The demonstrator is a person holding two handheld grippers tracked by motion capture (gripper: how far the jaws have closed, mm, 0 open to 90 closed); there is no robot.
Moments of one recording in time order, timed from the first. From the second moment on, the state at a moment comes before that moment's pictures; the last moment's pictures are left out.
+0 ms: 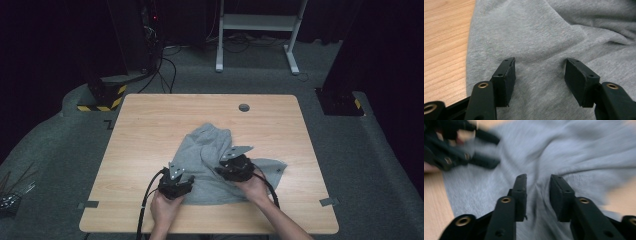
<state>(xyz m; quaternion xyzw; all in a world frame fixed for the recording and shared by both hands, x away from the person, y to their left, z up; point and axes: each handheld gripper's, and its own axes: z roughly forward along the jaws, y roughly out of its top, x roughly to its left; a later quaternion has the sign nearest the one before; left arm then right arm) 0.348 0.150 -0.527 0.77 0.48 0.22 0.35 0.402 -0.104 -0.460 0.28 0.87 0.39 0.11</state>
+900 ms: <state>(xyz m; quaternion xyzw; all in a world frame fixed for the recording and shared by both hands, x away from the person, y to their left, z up) 0.348 0.150 -0.527 0.77 0.48 0.22 0.35 0.457 -0.102 -0.462 0.35 0.85 0.38 0.11</state>
